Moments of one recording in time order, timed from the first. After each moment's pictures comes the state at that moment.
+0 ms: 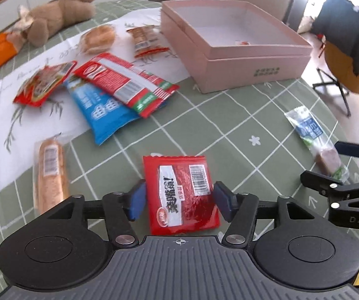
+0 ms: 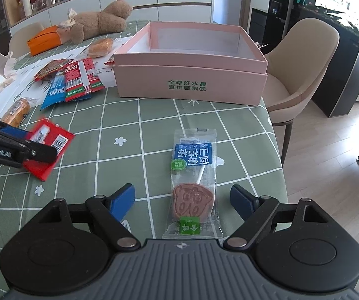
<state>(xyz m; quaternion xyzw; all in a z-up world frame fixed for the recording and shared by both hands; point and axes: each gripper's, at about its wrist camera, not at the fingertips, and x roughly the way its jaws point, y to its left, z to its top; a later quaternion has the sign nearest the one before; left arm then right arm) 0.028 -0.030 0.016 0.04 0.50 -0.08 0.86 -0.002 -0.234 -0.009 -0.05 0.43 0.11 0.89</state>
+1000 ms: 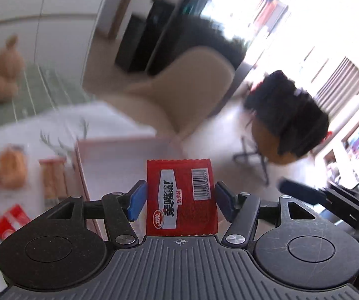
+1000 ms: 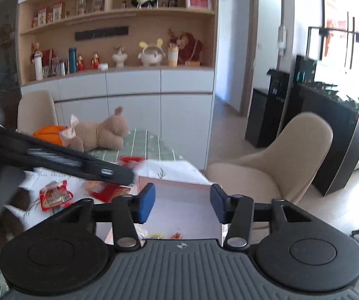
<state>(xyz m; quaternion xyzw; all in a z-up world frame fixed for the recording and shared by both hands) 0.187 -0.061 0.130 -0.13 0.41 -0.23 0.87 0.094 -0.249 0.168 -0.05 0.29 0.13 0.95</state>
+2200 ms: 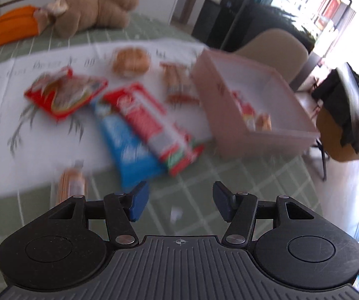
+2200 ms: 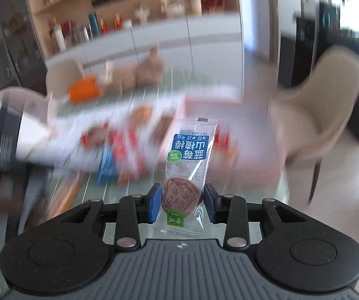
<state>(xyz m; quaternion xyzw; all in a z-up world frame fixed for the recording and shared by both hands) 0.059 0.036 0.038 -0.13 0.46 -0.08 0.87 0.058 -0.225 0.138 -0.03 0.35 0.19 0.92</state>
